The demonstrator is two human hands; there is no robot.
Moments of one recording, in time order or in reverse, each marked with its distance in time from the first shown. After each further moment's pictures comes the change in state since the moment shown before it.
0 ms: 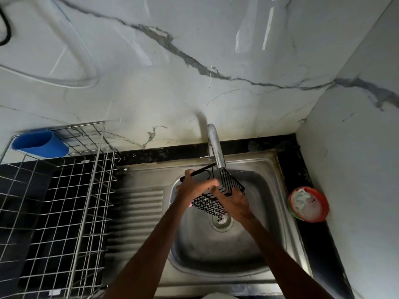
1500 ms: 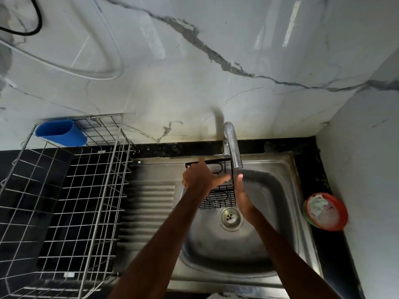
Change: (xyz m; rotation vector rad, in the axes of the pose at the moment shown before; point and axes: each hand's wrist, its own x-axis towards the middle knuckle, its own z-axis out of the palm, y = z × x) left_hand -0.013 0.026 -0.025 0.542 0.256 0.187; right_hand 0.024 -0.010 0.022 0.448 -0.159 -0.090
